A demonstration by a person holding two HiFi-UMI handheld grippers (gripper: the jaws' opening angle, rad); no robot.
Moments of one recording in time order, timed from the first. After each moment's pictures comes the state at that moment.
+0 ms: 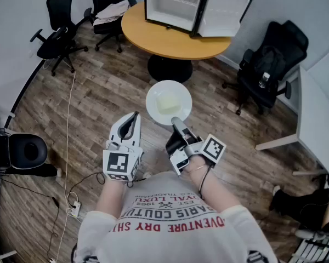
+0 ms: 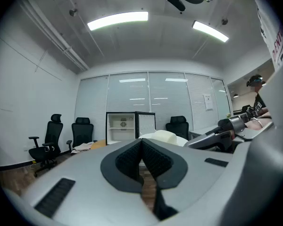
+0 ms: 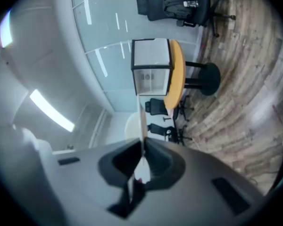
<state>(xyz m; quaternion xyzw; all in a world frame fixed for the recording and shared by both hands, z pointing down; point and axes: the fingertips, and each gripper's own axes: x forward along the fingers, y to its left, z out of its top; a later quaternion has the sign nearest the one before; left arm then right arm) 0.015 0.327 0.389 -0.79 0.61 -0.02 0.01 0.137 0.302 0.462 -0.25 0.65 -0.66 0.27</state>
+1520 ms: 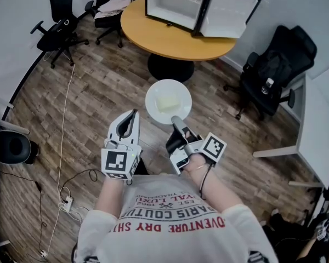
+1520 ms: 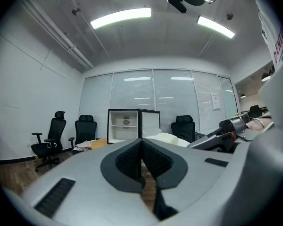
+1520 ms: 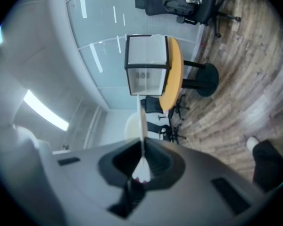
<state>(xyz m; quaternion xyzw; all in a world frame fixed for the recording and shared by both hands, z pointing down) 0.041 0.274 0.412 -0.77 0.64 -0.02 0.00 0.168 0.246 0.488 -0.25 0.66 -0.68 0.23</state>
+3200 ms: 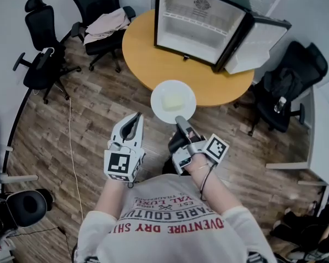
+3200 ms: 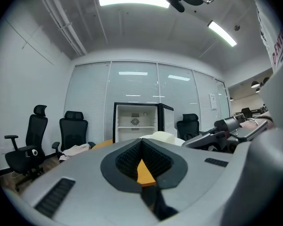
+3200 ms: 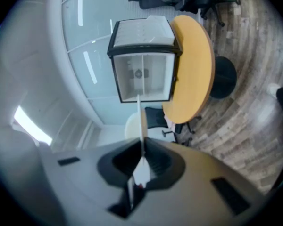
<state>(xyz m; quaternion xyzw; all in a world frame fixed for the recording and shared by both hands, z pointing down) -0.180 -0.028 0.417 -0.82 0.57 -0.02 -0.02 -0.050 -0.045 0.492 -0.31 0.61 -0.67 0.30</state>
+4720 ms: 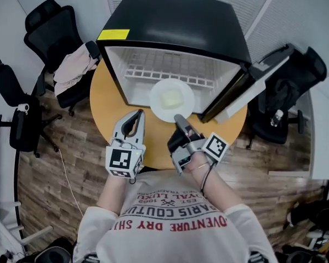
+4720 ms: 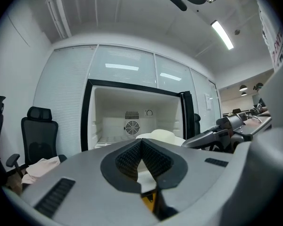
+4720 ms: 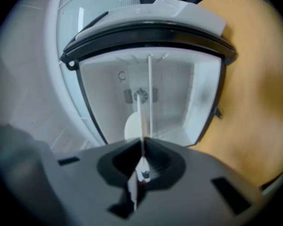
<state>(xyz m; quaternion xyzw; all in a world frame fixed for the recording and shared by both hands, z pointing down) -0.097 -0.404 0.414 -0.88 0.48 -0.03 -0.01 0.024 -0.389 0.483 -0.36 0.58 -0.63 0.37</state>
